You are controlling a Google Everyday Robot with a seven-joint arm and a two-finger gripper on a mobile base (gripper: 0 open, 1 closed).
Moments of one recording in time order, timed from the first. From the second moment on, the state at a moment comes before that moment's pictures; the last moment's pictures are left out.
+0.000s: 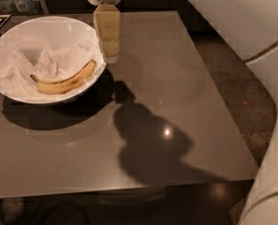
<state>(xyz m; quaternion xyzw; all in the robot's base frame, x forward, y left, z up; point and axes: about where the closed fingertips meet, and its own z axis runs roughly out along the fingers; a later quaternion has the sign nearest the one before) 0.577 0.062 1.015 -0.77 0.62 -0.09 0.16</state>
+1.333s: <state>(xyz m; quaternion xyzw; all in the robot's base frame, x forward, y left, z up) 0.589 0.146 0.989 -0.80 0.56 0.03 0.19</state>
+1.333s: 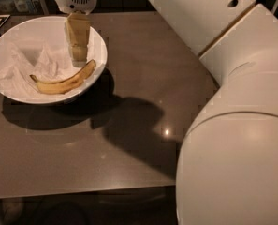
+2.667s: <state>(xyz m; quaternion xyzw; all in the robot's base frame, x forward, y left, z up) 0.587 0.189 0.916 -0.83 0.55 0.04 0.09</state>
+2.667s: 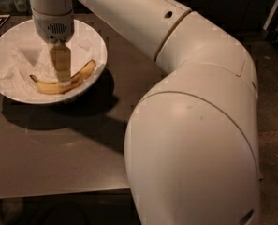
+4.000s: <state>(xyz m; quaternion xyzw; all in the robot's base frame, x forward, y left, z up) 0.601 0.173 0.846 -0.82 0.57 0.05 0.03</state>
